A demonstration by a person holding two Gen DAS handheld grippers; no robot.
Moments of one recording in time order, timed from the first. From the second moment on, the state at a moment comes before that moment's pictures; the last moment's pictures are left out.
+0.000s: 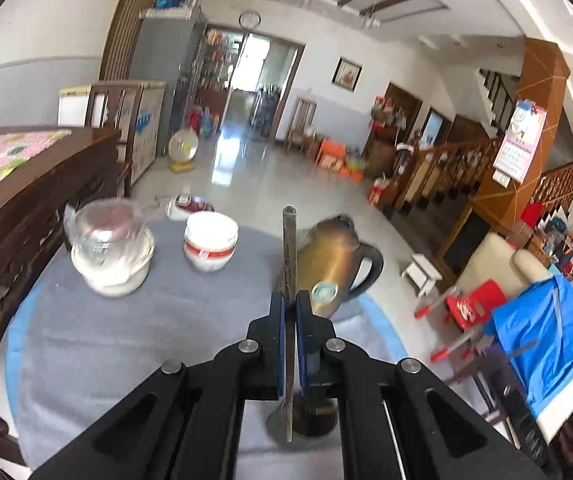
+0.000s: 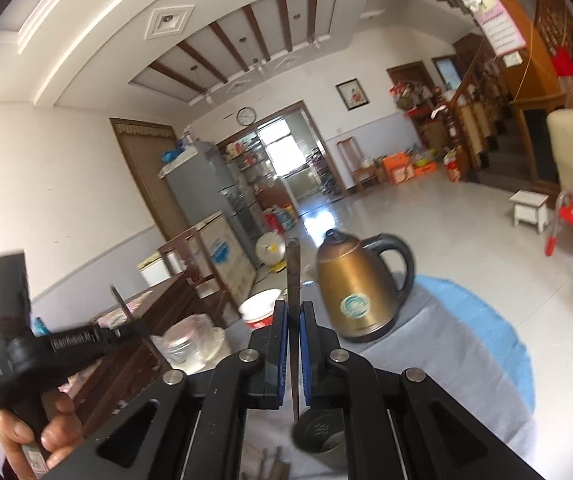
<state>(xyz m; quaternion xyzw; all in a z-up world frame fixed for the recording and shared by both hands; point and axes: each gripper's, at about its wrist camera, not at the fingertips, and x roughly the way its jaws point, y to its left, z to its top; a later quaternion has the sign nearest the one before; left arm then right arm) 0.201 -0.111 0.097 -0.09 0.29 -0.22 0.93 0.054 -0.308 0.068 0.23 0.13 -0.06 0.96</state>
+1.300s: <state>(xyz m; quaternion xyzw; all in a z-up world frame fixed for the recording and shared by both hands) 0.054 -0.034 -0.045 0.10 0.38 -0.06 0.92 -0.046 -0.258 -0.017 0.27 0.19 -0.01 0.95</state>
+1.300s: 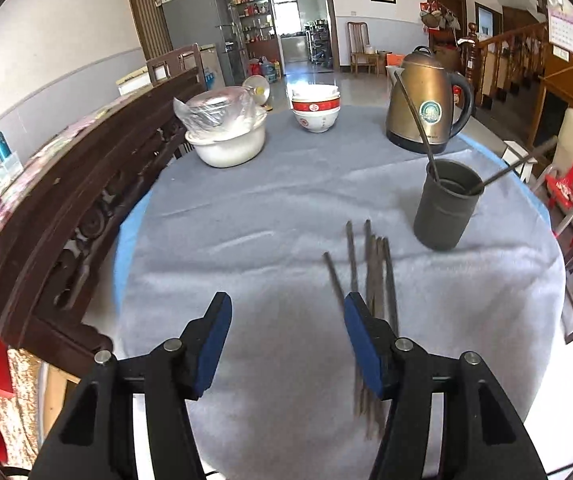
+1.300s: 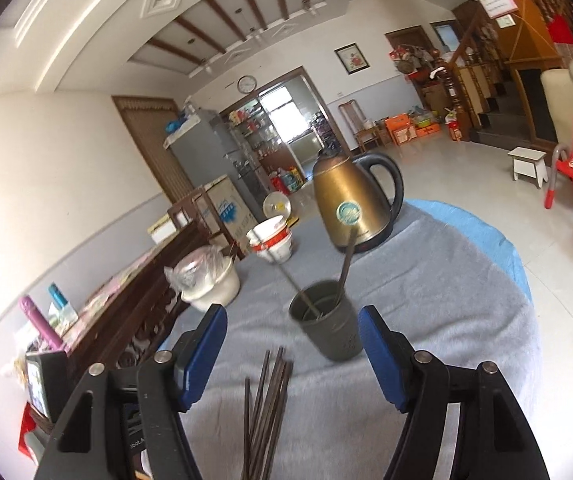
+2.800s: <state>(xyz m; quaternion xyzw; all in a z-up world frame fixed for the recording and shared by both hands) 0.039 0.054 -0.059 0.10 0.38 0.01 0.92 -0.014 -0.187 -0.032 0.24 0.27 0.03 0.93</state>
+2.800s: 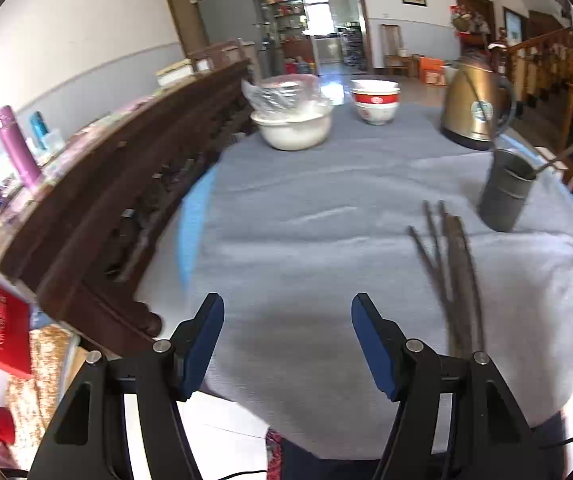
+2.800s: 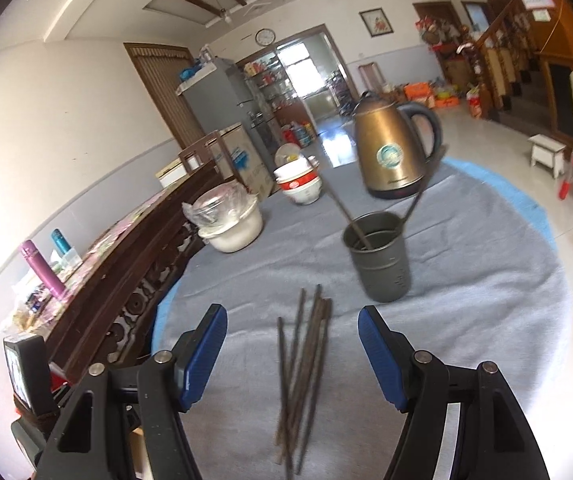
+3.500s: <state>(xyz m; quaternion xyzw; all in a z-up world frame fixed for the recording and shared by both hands) 0.058 -0.008 -0.046 0.13 0.38 -0.02 0.92 -0.023 -0.233 -0.055 0.25 0.29 0.03 0.92</state>
